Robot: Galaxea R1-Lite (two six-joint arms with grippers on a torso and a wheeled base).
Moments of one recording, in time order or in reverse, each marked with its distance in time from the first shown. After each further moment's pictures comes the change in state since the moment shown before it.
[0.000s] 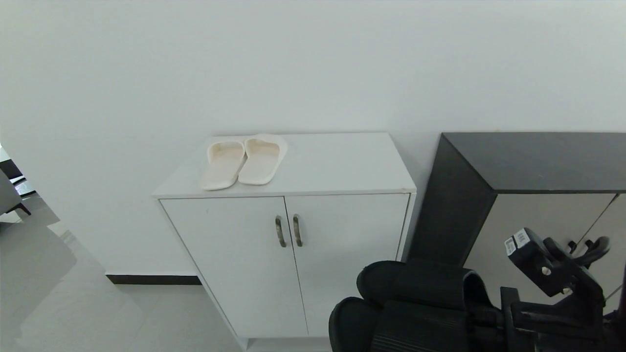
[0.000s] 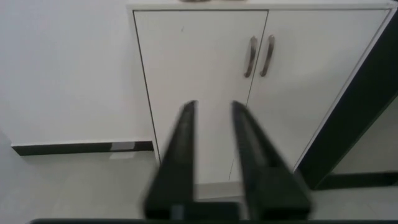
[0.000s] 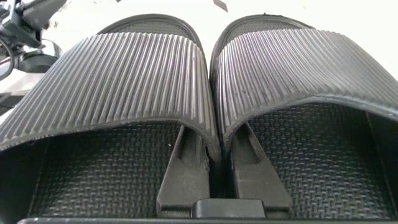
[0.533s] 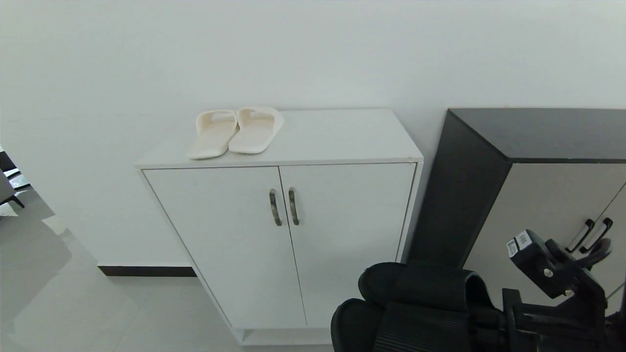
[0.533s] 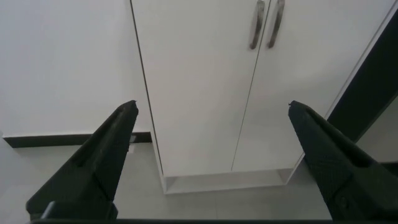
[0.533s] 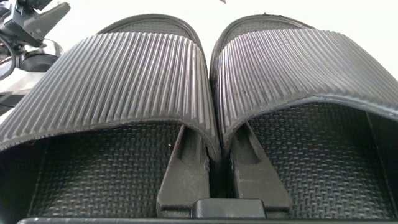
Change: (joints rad) left arm 0.000 0.000 0.000 0.000 0.000 0.001; right arm 0.000 -0.004 0.009 0.001 0.002 0.000
